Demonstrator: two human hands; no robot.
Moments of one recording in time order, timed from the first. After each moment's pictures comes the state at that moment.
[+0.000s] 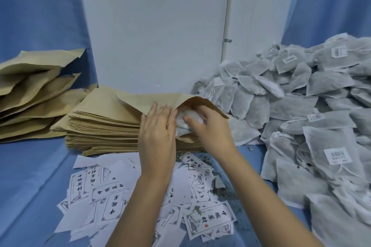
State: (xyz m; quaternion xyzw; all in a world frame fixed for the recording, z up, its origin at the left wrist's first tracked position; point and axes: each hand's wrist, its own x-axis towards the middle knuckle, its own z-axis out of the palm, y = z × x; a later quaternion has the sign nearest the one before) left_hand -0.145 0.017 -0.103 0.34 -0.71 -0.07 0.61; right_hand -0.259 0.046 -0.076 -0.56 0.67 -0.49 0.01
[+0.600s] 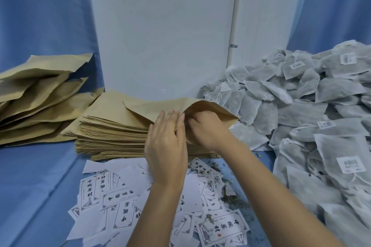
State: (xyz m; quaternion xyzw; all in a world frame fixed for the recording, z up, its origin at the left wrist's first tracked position) left_hand -0.146 0.015 -0.102 0.38 -0.66 -0.05 0.65; right_hand -0.252 0.017 -0.055 -0.65 0.70 -0.29 0.00
